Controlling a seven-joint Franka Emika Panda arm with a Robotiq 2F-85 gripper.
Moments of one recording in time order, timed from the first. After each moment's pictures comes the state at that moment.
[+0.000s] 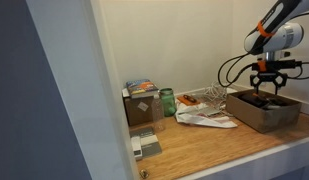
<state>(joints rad) -0.24 0.69 -0.24 -1.53 0.09 2.22 0.47</state>
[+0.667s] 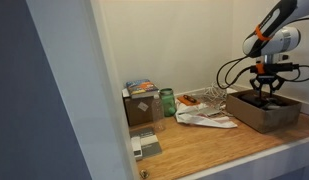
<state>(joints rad) -0.25 0.74 -0.24 -1.48 0.10 2.19 0.49</state>
